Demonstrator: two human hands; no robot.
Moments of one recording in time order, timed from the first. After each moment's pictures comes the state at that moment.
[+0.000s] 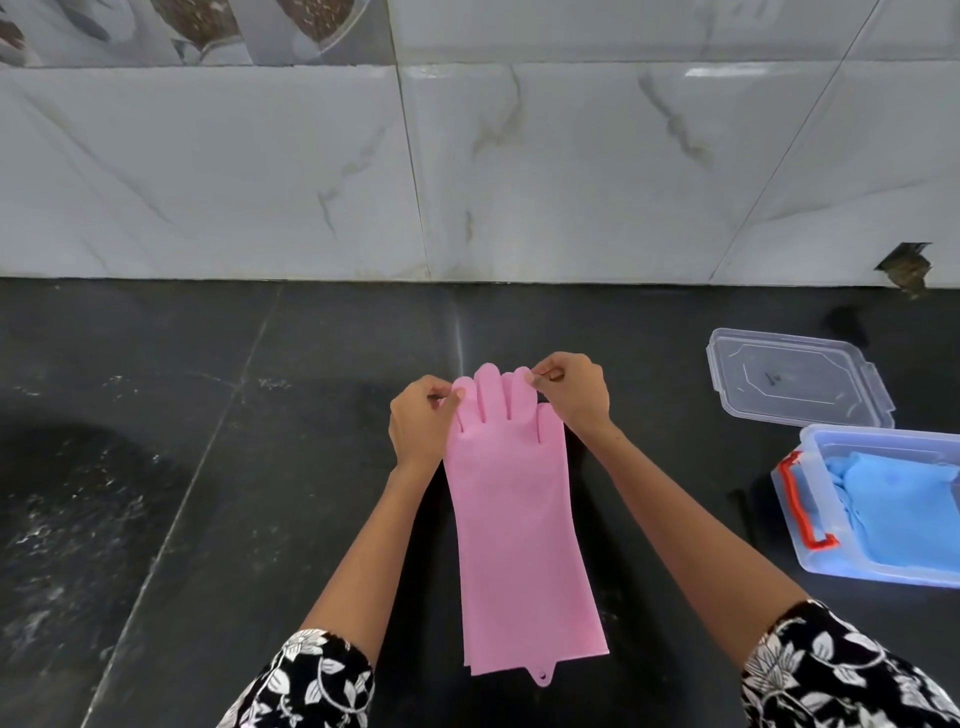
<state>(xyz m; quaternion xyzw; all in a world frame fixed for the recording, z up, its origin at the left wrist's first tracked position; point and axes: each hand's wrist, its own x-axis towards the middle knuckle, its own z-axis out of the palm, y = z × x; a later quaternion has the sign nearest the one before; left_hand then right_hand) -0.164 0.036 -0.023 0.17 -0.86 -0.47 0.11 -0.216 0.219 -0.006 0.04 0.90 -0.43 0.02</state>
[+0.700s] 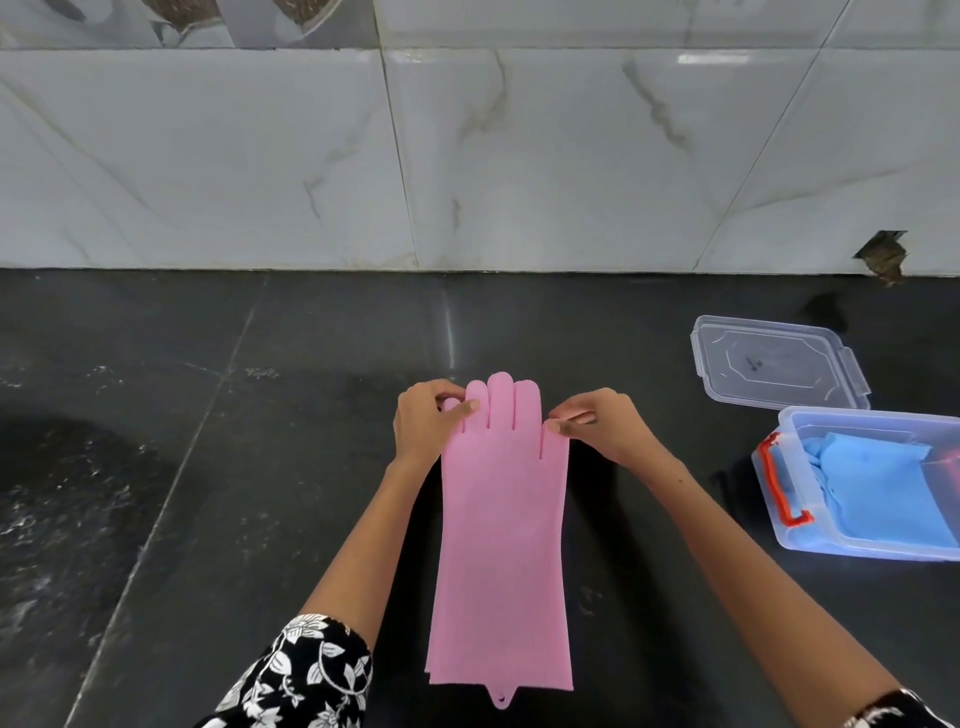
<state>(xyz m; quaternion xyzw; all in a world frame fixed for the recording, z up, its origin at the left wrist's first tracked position) -0.156 0.046 -0.031 0.09 -0.88 -0.46 0.05 -0.167 0.280 -0.002 -0.05 0.91 -0.37 0.16</state>
